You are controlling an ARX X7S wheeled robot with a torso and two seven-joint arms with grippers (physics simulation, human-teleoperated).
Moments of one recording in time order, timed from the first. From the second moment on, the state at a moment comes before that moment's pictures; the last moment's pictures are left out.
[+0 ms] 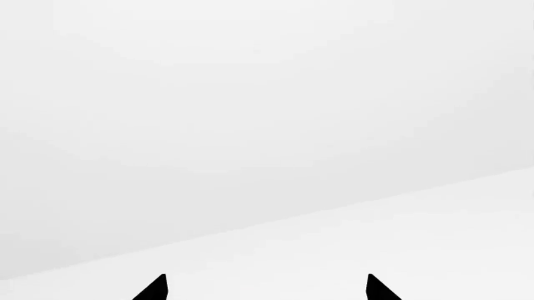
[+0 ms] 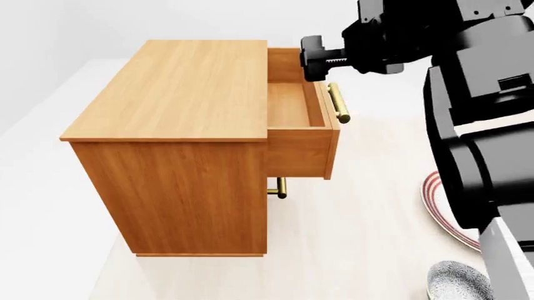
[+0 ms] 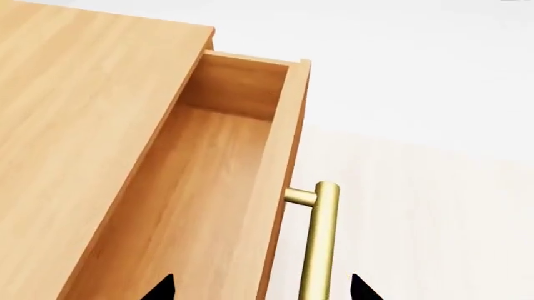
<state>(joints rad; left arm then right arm) -1.41 -0.57 -0.06 -1.31 0.00 -0.24 -0.80 1.90 0.02 -0.41 1.29 0.30 1.20 -0.25</state>
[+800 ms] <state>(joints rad) -1.40 -0.57 -0.06 -1.31 0.00 -0.22 -0.79 1.78 0.00 -0.70 1.31 0.58 1.08 -0.22</state>
